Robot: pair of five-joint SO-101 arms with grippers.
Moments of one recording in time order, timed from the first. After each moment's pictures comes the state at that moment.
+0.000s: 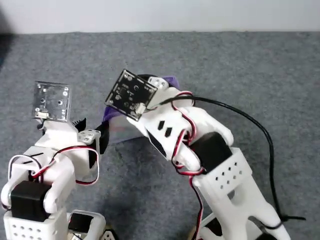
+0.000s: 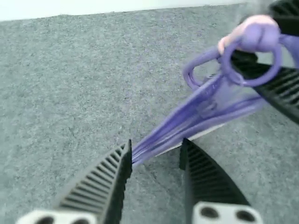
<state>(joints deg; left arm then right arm) 5.1 -58.6 24.0 88.3 5.7 -38.7 -33.7 11.2 52.8 32.0</state>
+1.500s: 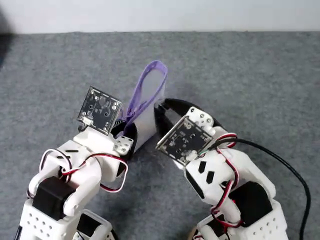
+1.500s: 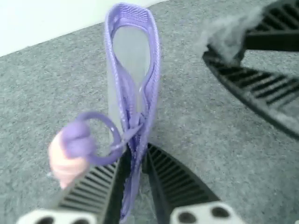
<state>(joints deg) 23.8 -59.2 32.0 78.0 4.8 -32.7 -62.0 31.5 53.1 29.4</state>
